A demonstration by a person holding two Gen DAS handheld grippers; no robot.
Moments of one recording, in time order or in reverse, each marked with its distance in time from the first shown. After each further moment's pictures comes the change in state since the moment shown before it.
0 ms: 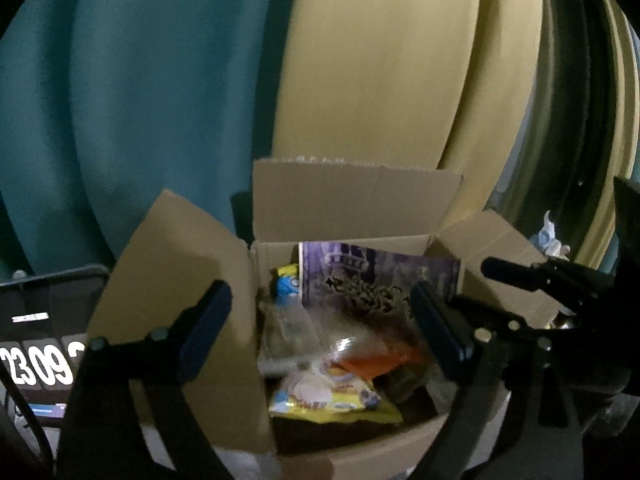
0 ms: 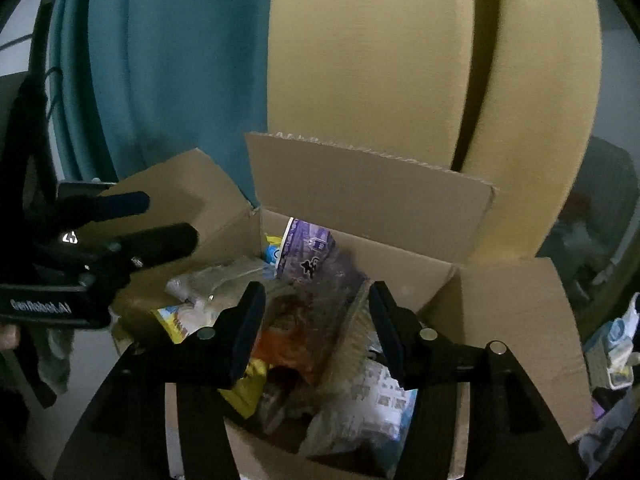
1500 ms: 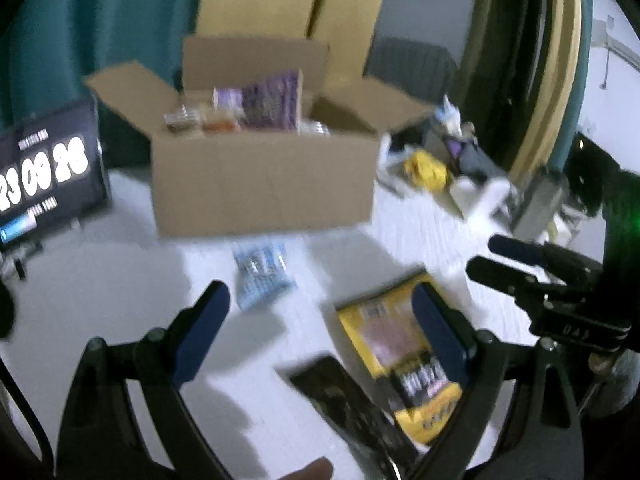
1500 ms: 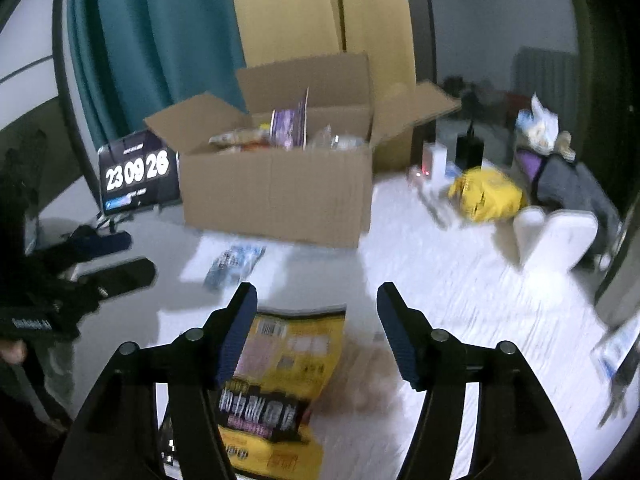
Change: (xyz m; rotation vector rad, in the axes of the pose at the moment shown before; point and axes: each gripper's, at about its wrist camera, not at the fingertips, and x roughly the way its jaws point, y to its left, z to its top) left arm -0.134 -0.111 -0.191 0.031 0.236 -0.144; right arm -0.185 0.008 -0.208 0.263 0.106 -0.014
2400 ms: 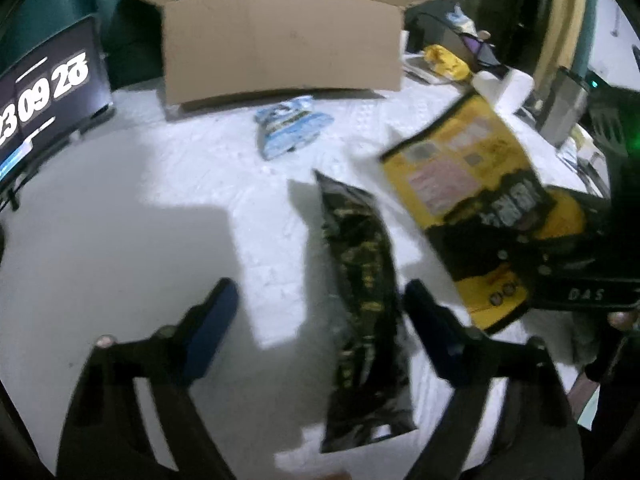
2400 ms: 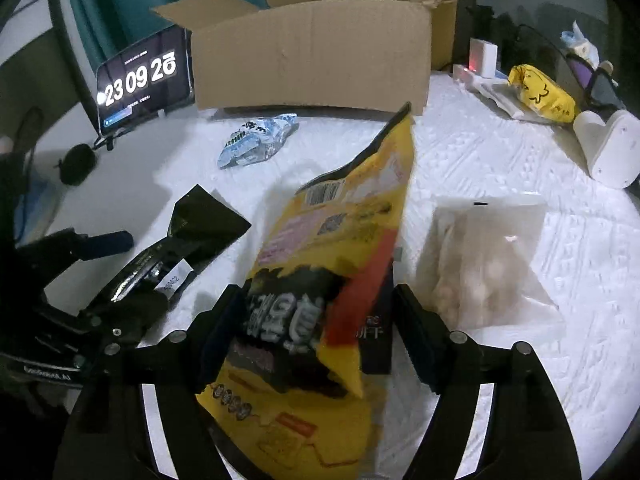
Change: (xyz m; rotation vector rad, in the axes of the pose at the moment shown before) left arm 0.028 0.023 -0.086 0.083 0.203 0.050; right arm 0.067 0.042 -0.071 -0.019 0.235 0.022
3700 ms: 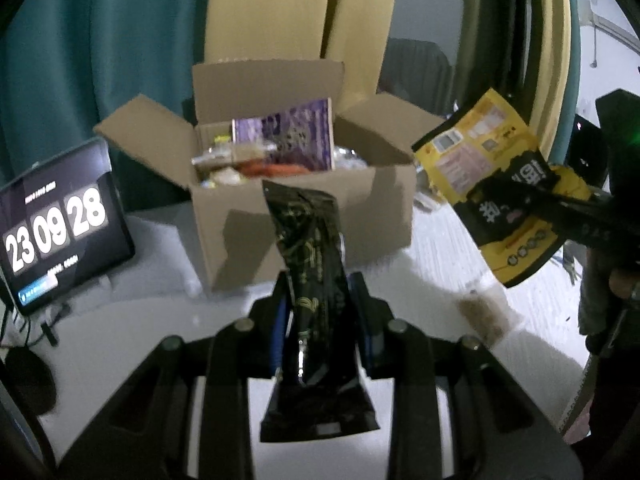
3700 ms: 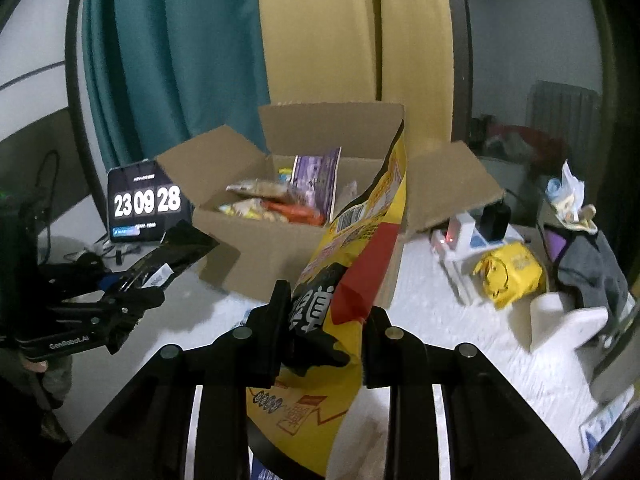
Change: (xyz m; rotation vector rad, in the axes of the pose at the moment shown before) left arm -0.061 0.049 0.129 0.017 -0.255 -0.023; right arm -0.084 -0.020 0.134 -0.075 -0.323 -0.022
